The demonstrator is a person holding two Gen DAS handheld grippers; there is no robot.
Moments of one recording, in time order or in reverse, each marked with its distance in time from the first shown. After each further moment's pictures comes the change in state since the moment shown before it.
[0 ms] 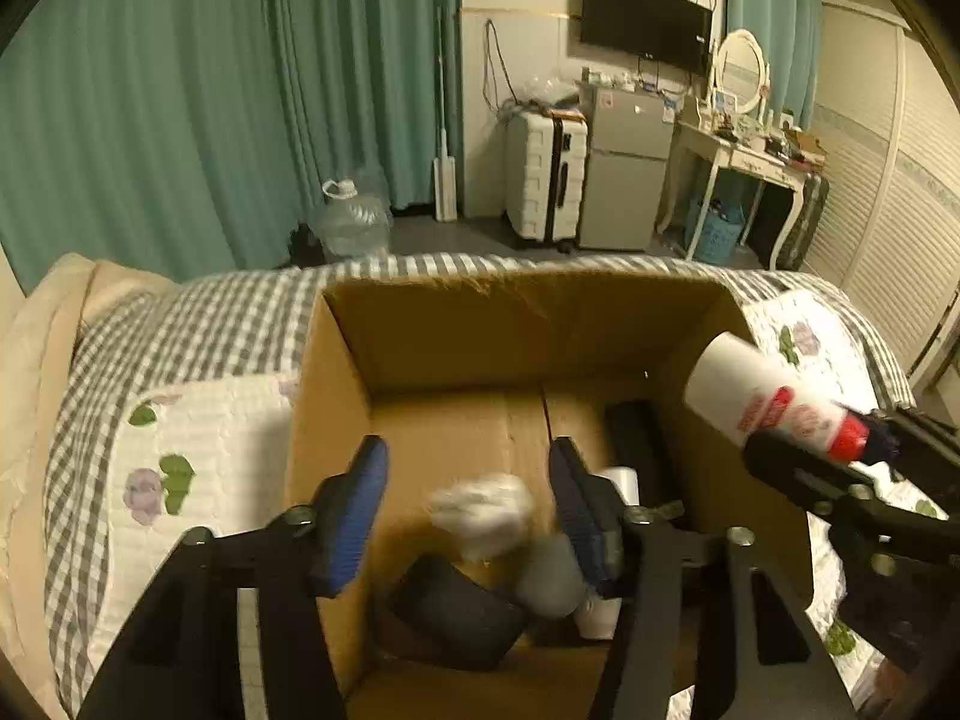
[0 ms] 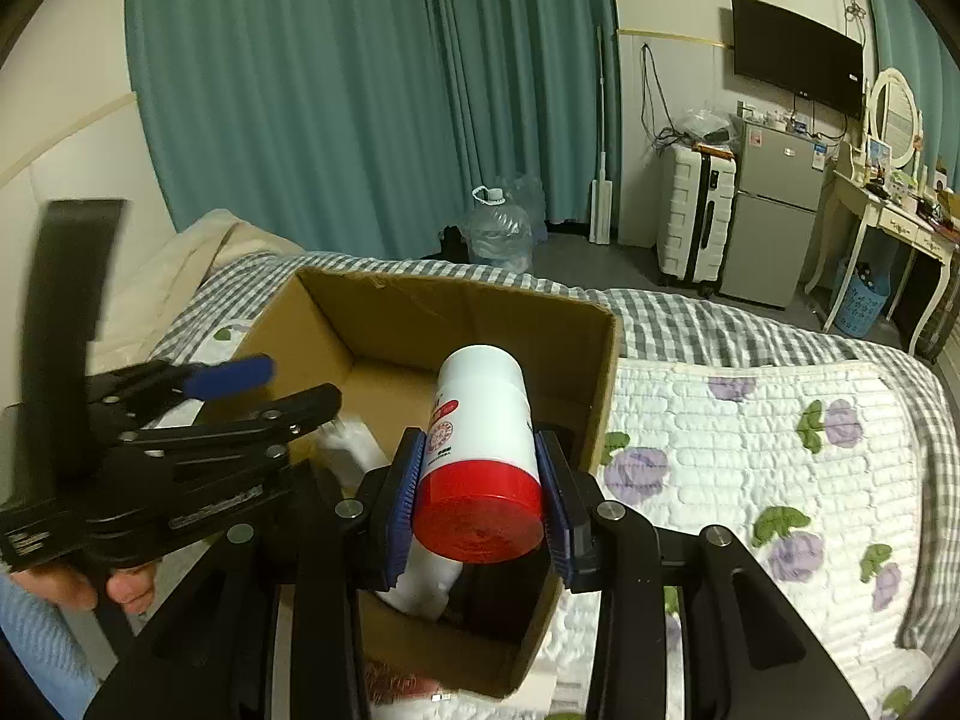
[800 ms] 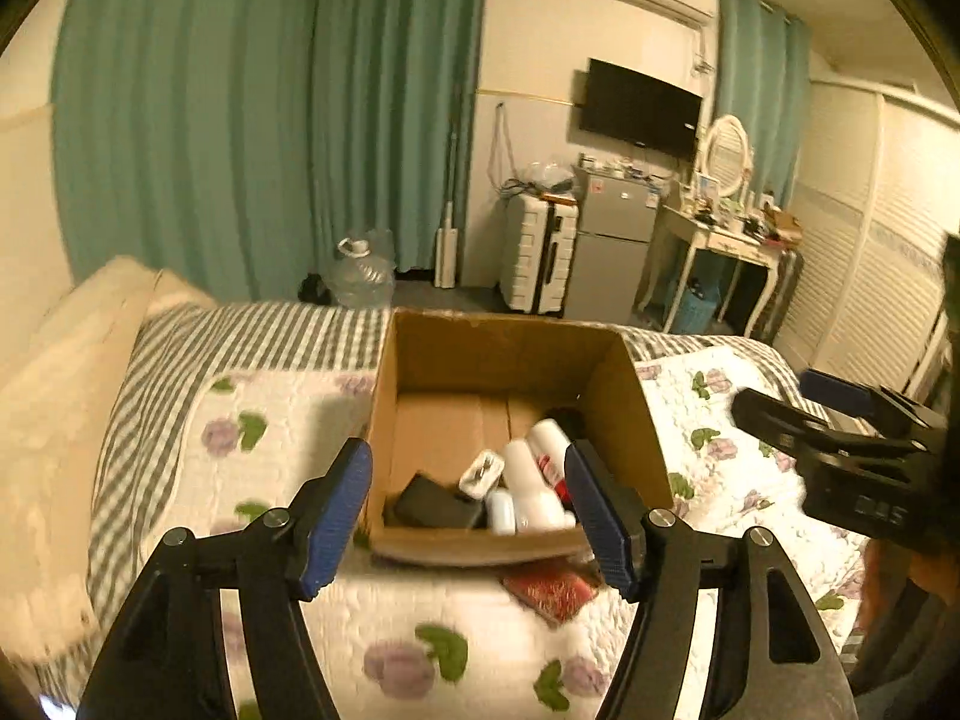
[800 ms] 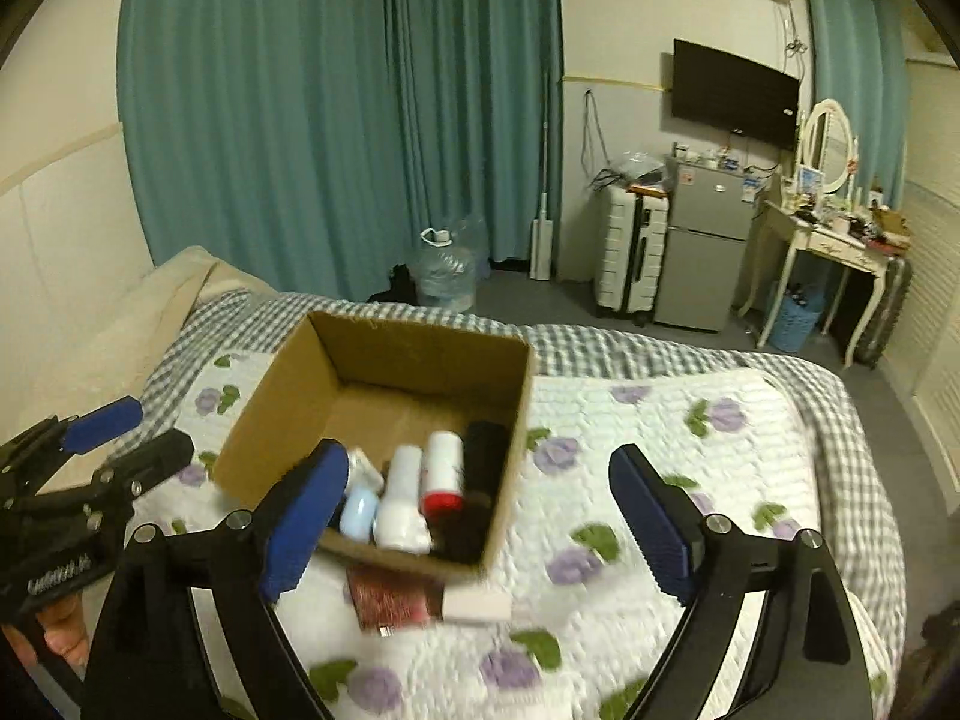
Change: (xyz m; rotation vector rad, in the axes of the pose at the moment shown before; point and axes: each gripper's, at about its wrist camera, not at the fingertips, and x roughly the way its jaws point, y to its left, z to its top) left arm -0.144 0.012 -0.054 -0.103 -0.165 -0.034; right arm -0.122 0.015 -0.017 0.016 -0.092 -0.163
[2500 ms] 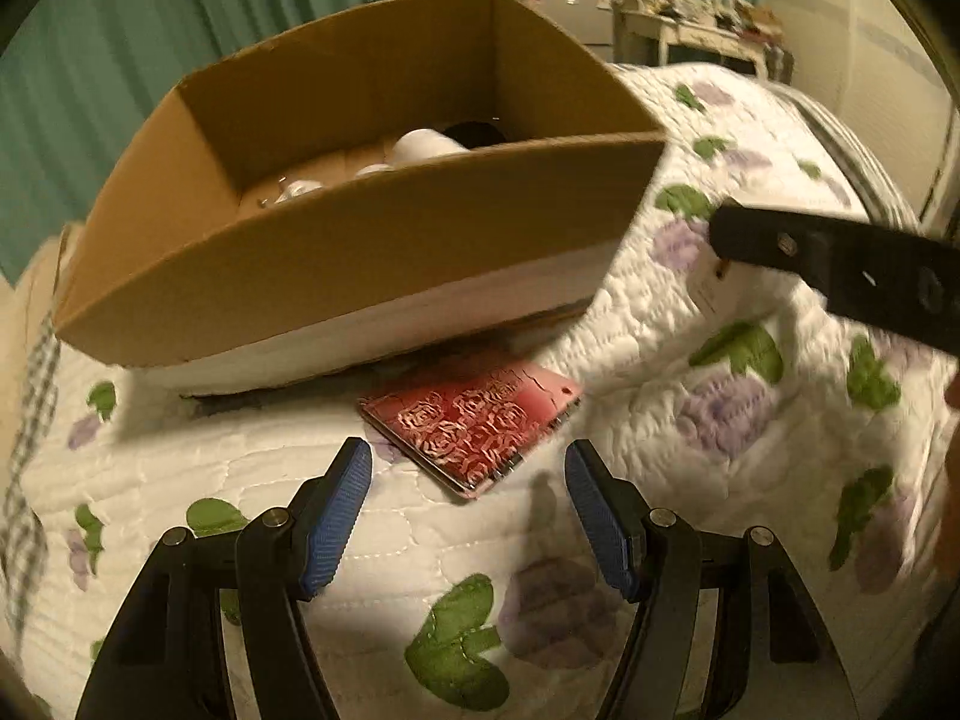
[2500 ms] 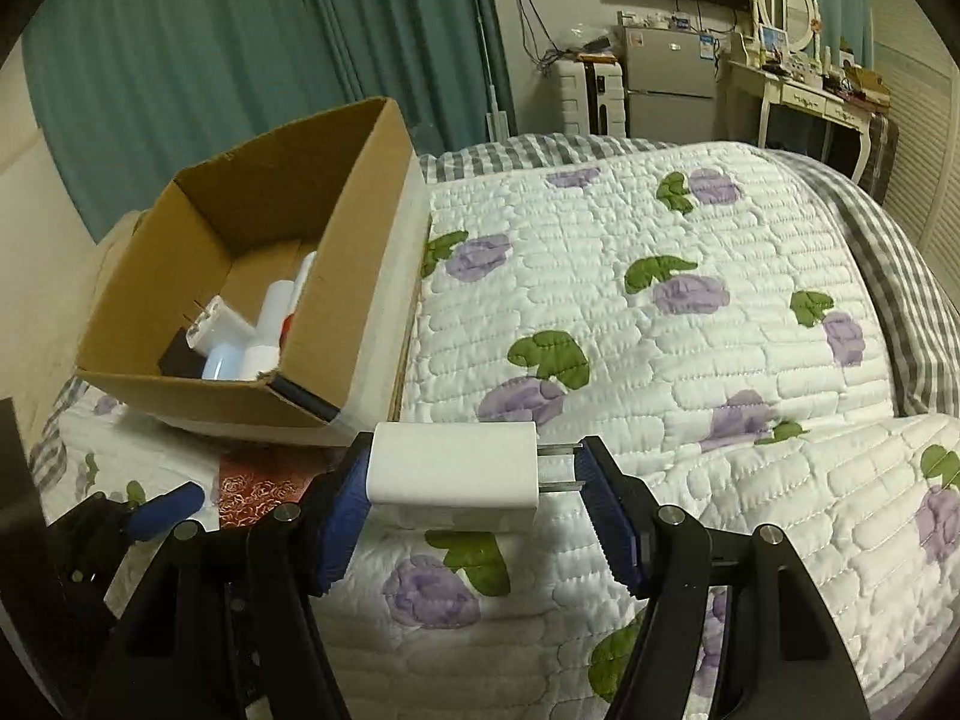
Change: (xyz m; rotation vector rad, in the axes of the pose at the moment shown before) left arm 0.122 -0.097 -0.129 0.308 0.342 0.070; right arm 0.100 -0.069 -0.113 0.199 0.218 0.013
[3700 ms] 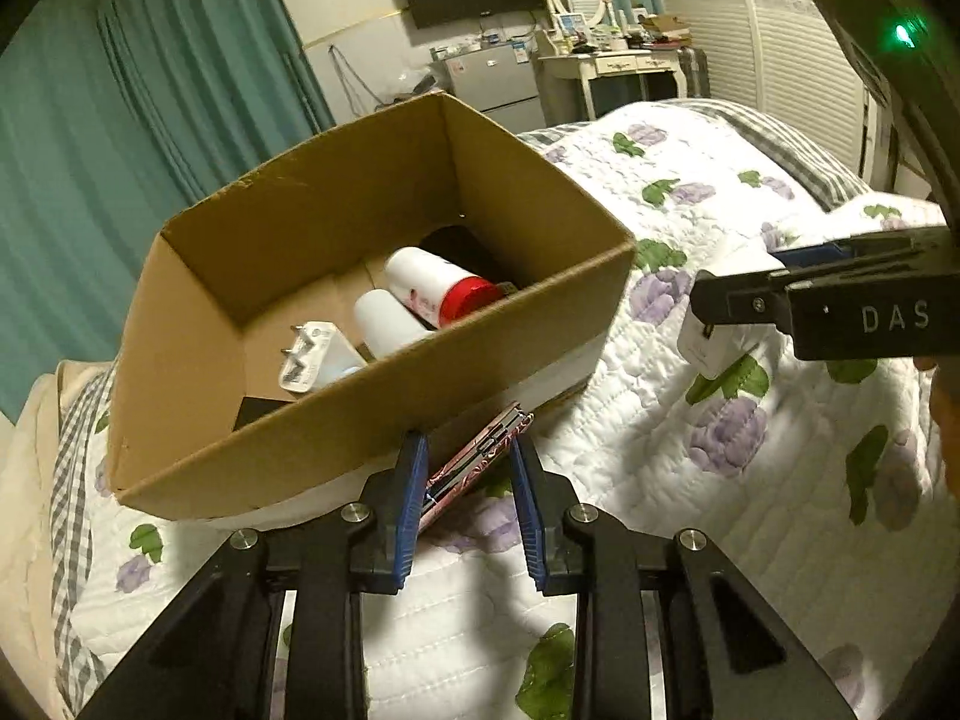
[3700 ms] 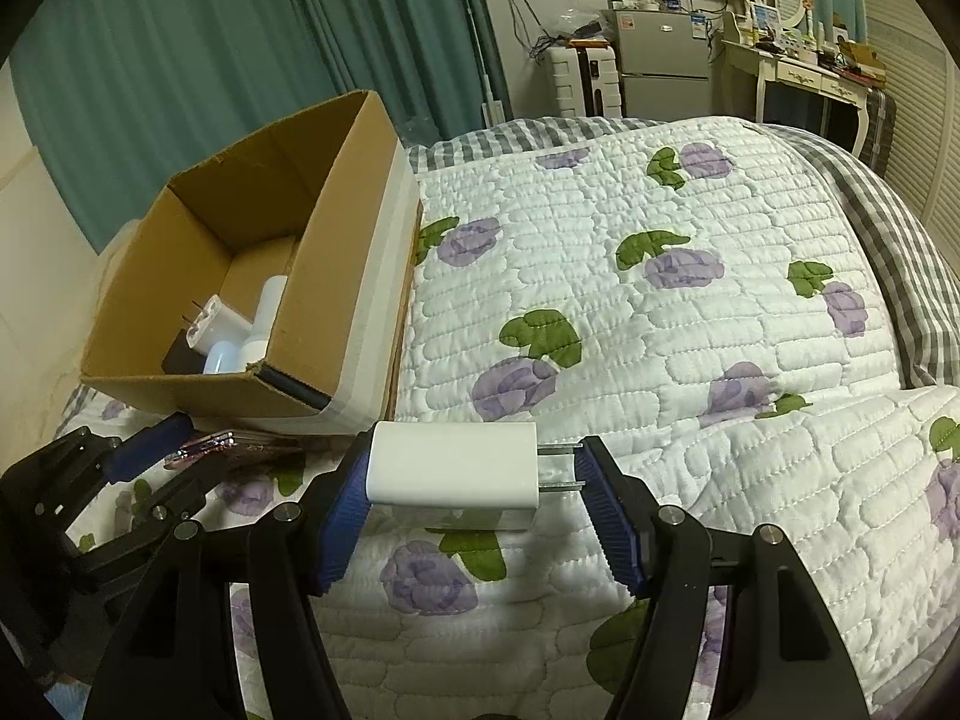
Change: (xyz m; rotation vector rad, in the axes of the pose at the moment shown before) left arm -0.025 0.033 -0.001 0.213 -0.195 -0.045; right arm -0.004 -0.009 -0.005 0.037 0.022 0.020
